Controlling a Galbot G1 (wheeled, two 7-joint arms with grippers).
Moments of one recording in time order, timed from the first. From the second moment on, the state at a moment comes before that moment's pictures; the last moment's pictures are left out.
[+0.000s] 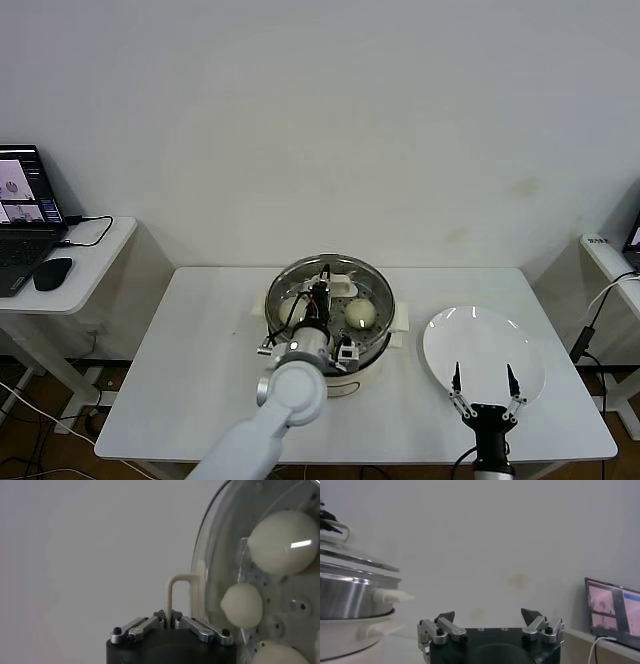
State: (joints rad) left arm 0.84 -1.37 0.15 -1.78 1.40 0.54 0.34; right arm -1.63 1.55 0.67 1.83 -0.15 0.51 0.15
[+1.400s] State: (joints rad) left arm 0.93 -1.39 0.11 -1.82 1.37 0.52 0.25; right arm -1.65 1.54 0.67 1.83 -0.15 0.52 0.13
